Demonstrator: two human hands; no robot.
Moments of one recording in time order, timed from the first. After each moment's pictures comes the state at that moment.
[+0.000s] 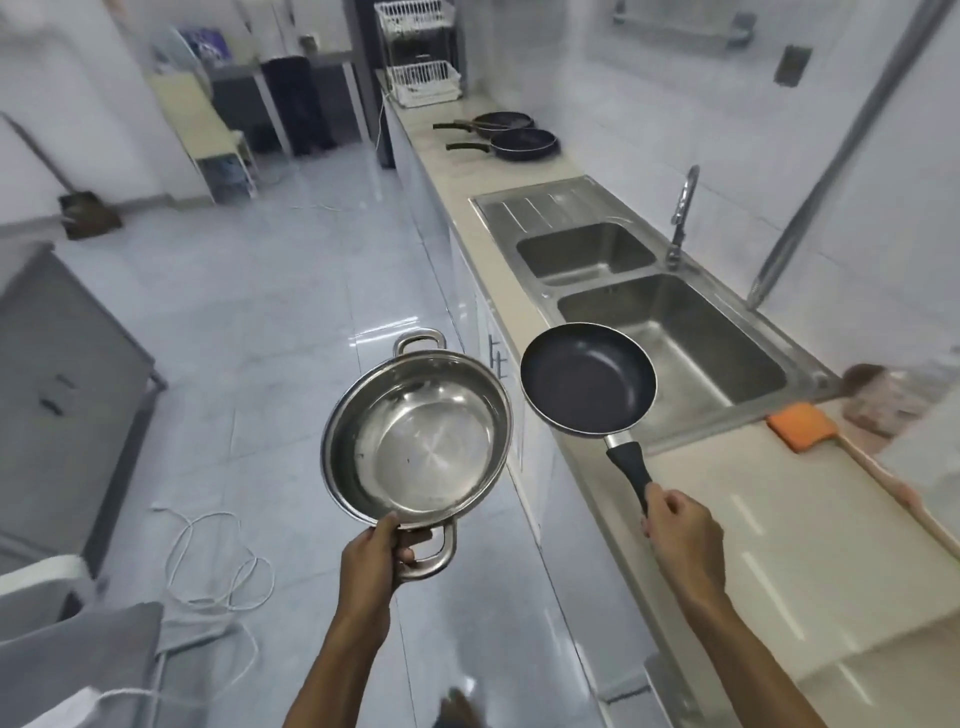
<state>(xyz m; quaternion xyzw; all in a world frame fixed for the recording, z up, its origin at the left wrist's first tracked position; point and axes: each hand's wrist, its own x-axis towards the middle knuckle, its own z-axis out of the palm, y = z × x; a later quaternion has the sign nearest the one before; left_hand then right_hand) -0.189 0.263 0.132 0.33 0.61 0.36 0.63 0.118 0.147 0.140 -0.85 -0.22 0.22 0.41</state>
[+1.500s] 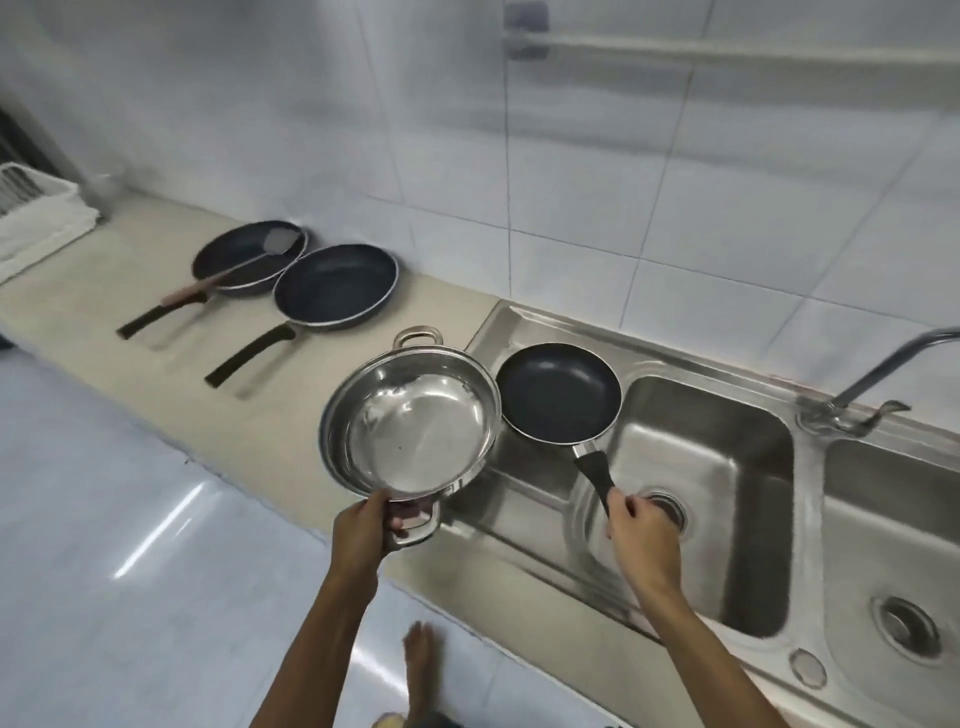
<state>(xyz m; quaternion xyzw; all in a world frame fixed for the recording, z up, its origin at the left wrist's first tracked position) 0.284 1.412 0.088 0.54 0.48 0.09 0.69 0.382 1.113 0.084 -0.89 0.12 0.09 0.43</state>
